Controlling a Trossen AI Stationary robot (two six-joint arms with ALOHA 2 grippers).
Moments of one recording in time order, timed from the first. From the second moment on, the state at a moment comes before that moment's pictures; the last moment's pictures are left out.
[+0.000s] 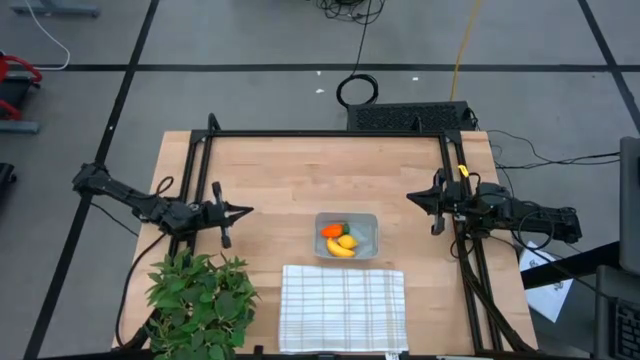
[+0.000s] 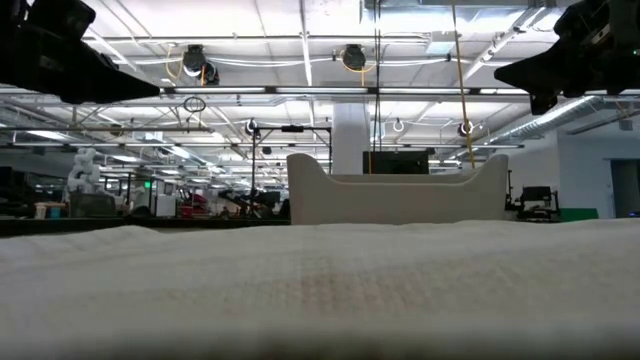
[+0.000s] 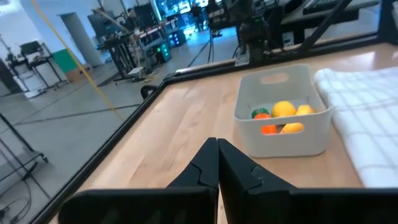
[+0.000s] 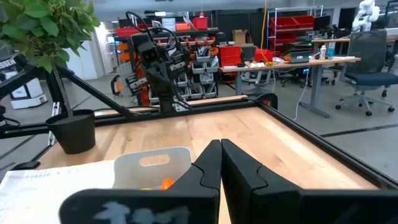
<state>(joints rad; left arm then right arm) -0.41 0.34 0.12 0.07 -0.64 0.17 -0.08 0.01 0.13 -0.11 0.08 0.08</state>
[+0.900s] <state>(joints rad) -0.42 0.28 0.12 0.10 -0.42 0.24 -0.08 0.01 0.13 -0.11 -0.03 0.07</state>
